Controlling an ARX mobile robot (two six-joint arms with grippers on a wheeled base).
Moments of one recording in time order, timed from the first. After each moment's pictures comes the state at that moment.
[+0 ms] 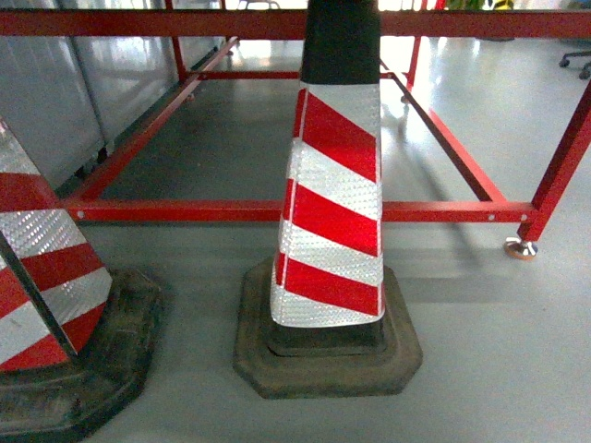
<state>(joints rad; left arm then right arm) 0.00 0.01 0.02 0.00 0.00 -0.01 0.00 0.00 0.01 0.00 0.00 0.01</state>
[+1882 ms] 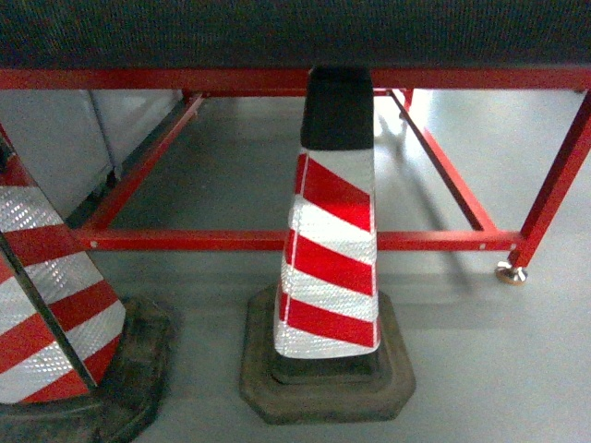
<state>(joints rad) 0.00 0.01 0.02 0.00 0.00 0.00 0.00 0.00 0.01 0.00 0.00 0.01</state>
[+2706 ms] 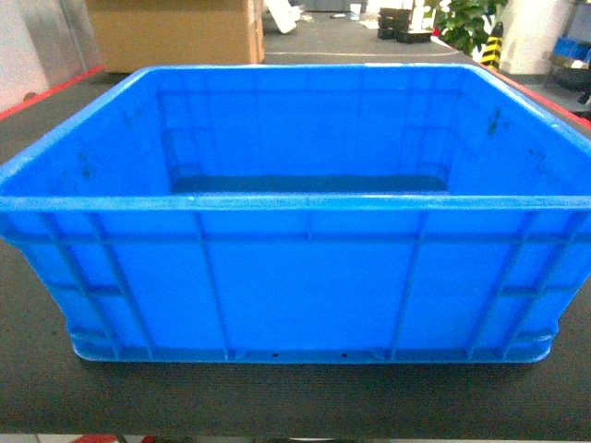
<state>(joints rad) 0.00 0.01 0.02 0.00 0.00 0.00 0.00 0.00 0.01 0.00 0.00 0.01</state>
